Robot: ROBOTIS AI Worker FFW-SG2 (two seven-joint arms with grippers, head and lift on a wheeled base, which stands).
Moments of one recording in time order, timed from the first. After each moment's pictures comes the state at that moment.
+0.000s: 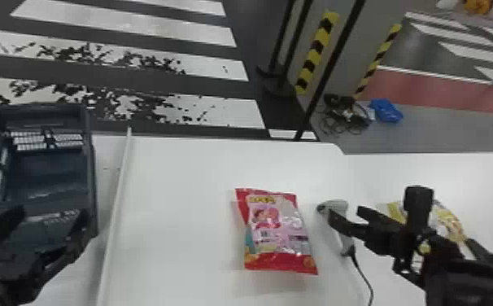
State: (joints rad) left arm 0.42 0.22 -0.11 -1.96 0.24 0.15 -0.01; right arm 0.18 -0.29 -0.46 -1.68 -0.12 0.59 0.63
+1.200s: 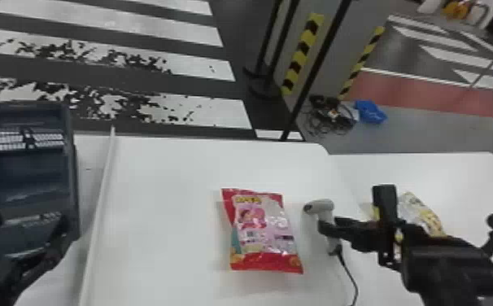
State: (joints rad) left arm 0.41 0.22 -0.11 -1.93 0.24 0.15 -0.01; right arm 0.00 -0.43 -0.35 -1.33 -0.01 0.61 0.68
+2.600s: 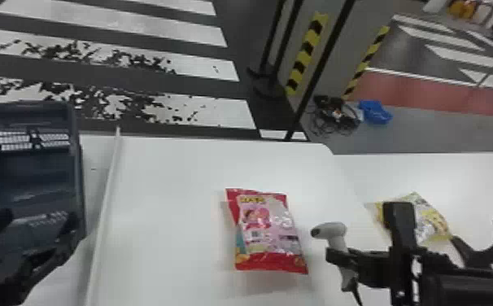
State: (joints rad) left arm 0.40 0.23 -0.13 -1.93 0.25 0.14 -0.01; right arm 0.31 -0.18 -0.43 -2.16 0.07 1.23 0.53
